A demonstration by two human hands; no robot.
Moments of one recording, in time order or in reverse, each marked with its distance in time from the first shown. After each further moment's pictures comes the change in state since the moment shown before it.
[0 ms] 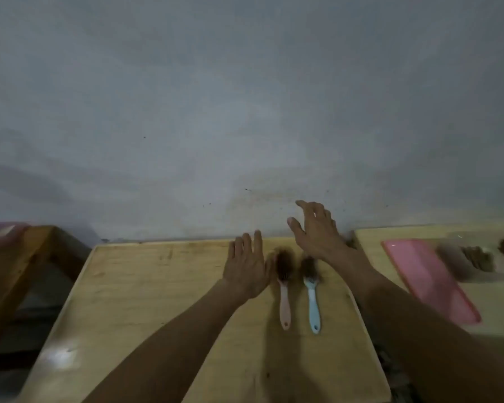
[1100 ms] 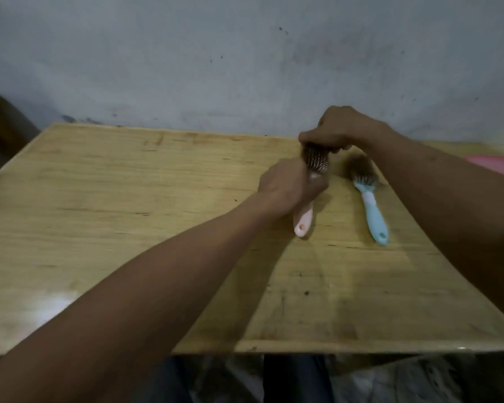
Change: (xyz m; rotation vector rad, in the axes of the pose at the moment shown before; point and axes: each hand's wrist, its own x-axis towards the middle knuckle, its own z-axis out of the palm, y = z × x) left_hand 0.031 -0.020 0.158 -0.395 0.191 0.045; right_hand 0.060 0.039 0.139 -0.320 -0.101 0.034
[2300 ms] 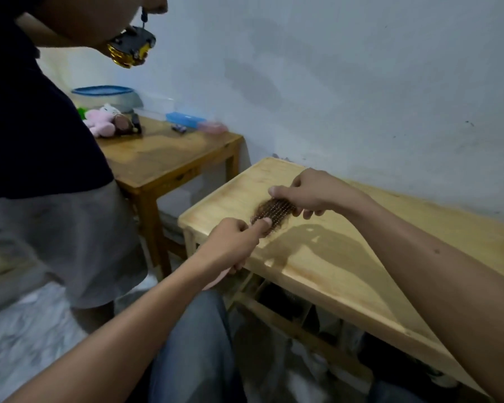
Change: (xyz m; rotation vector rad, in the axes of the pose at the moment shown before) left_hand -0.322 -0.165 -0.148 -0.553 0.433 -0.625; right_hand -0.193 -0.290 0.081 0.188 -0.164 -0.629
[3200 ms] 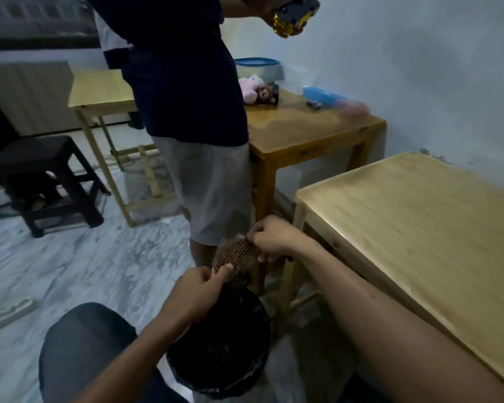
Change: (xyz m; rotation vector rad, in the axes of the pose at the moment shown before) left_hand -0.117 -0.183 -0.083 0.003 0.591 -0.391; right_hand 0.010 -0.144 0.225 0.138 -0.567 -0.345
